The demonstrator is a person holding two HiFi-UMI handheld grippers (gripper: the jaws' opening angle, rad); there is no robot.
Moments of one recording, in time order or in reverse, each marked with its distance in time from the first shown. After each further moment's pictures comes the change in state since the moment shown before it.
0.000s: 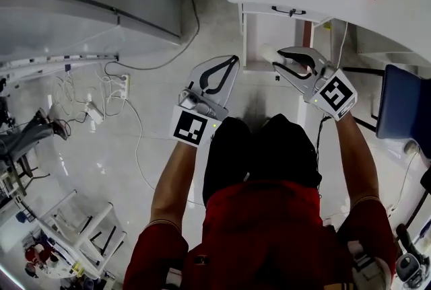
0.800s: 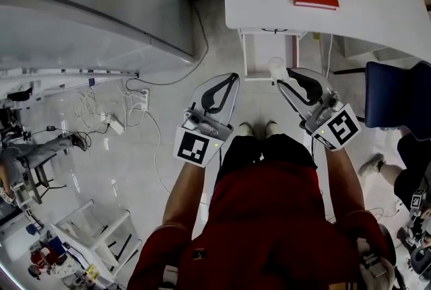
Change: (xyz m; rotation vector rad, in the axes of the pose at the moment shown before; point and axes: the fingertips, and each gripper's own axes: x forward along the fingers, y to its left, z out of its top) left arm -0.037 -0.054 0.201 -0.016 -0.080 0.016; right arm -0.146 0.046 0.200 0.173 -0.356 -0.236
